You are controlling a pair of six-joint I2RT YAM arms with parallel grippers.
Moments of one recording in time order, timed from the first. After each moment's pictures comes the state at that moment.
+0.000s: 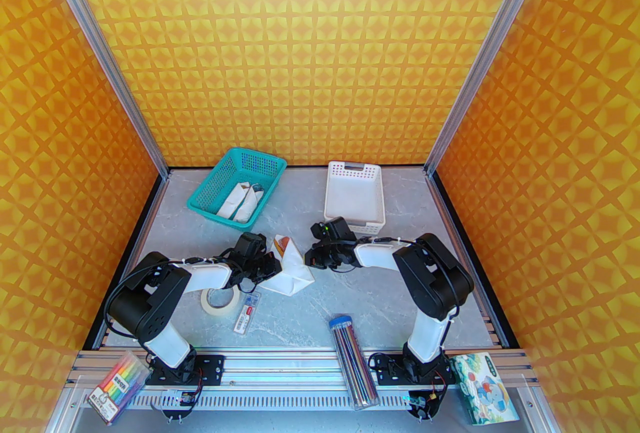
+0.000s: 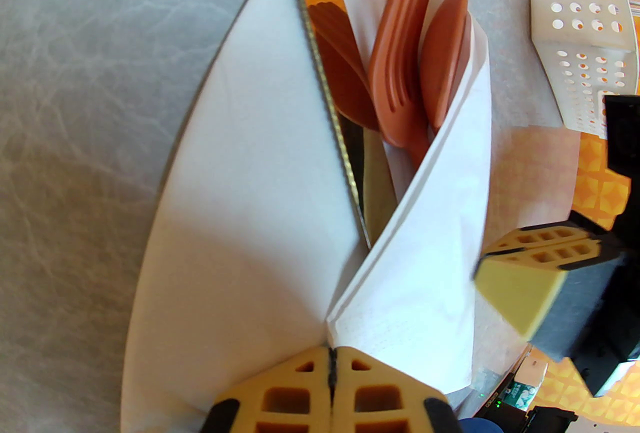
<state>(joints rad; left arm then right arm) -0.54 1.67 0.65 0.14 0.37 -0.92 0.51 1.83 0.93 -0.05 -0.56 0.59</state>
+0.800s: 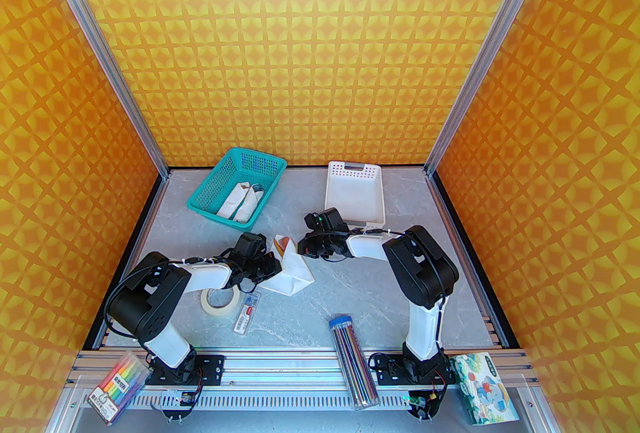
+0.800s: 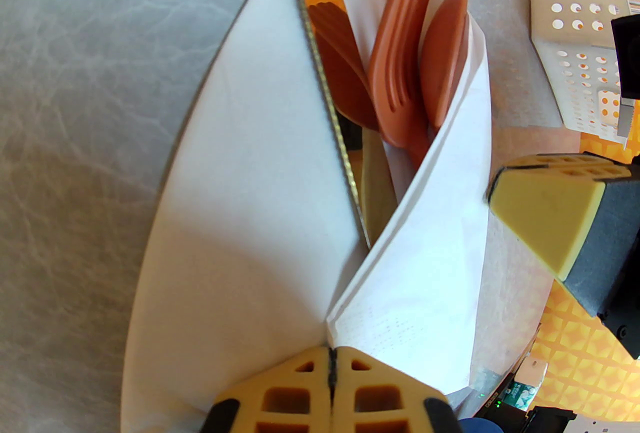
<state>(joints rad) -0.54 1.67 0.65 0.14 0.37 -0.92 0.51 1.95 1.06 0.00 -0.58 0.62</state>
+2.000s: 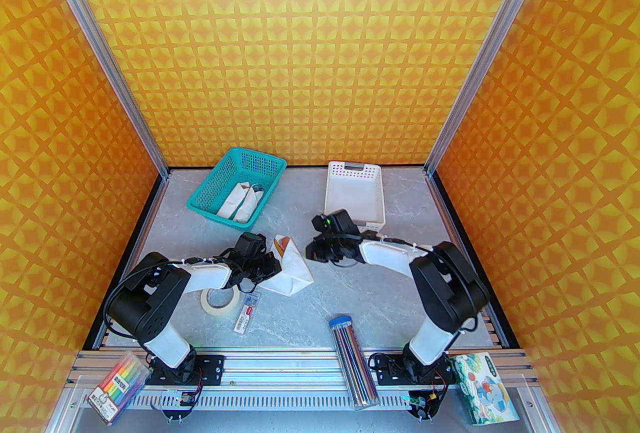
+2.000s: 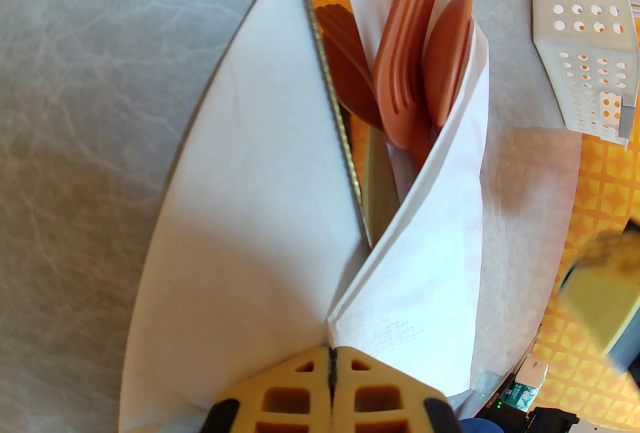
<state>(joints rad) -0.53 1.67 0.65 0.13 0.36 -0.92 0.52 1.70 0.90 -0.17 -0.54 0.58</state>
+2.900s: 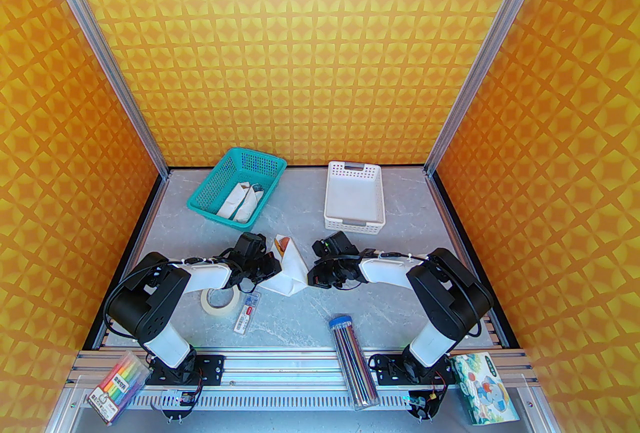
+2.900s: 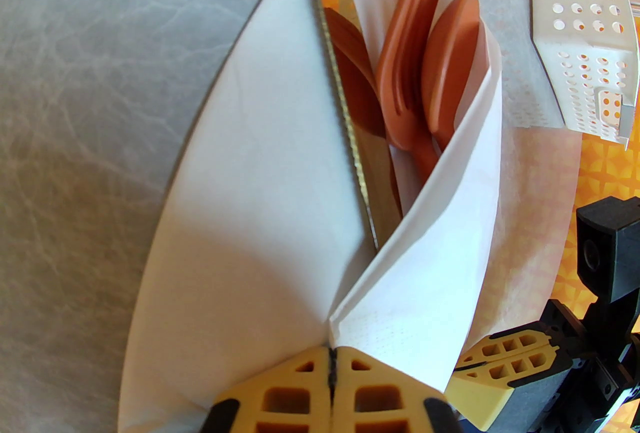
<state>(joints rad) -0.53 1.67 0.65 0.13 0.36 -0.92 0.59 1.67 0.76 -0.16 -0.53 0.64</state>
